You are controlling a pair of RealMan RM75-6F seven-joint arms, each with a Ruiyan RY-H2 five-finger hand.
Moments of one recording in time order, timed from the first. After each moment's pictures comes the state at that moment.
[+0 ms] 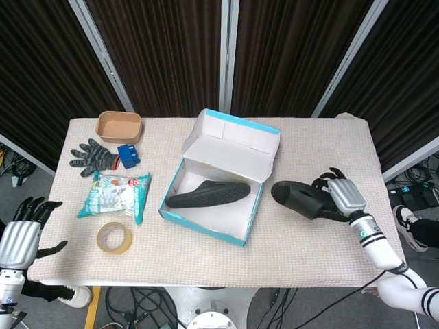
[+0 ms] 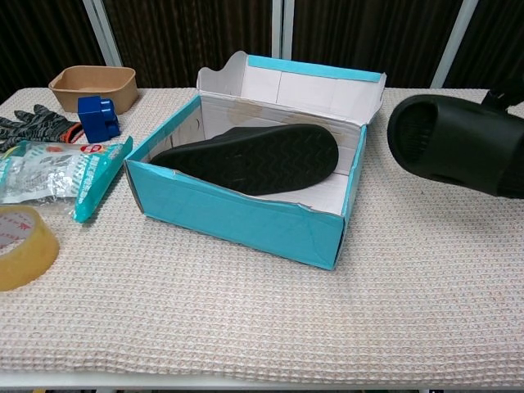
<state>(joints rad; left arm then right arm) -0.10 -1.15 -0.03 -1.58 1.54 1.48 -0.01 0.58 -1.29 0.06 -1.29 -1.35 0.93 0.31</state>
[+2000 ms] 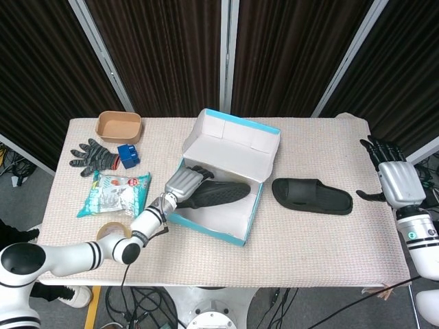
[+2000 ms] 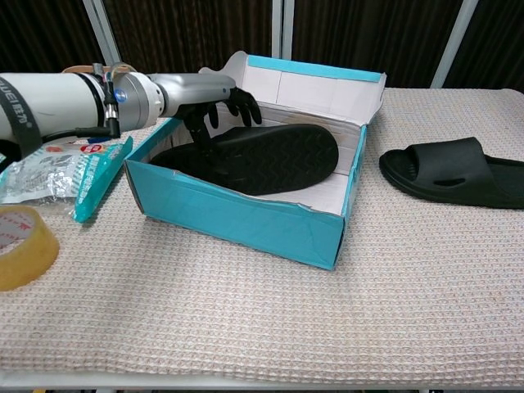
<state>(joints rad) -1.04 -1.65 -0.21 -1.31 0.87 0.71 0.33 0.45 -0.96 0.18 -1.59 -1.29 1.13 0.09</state>
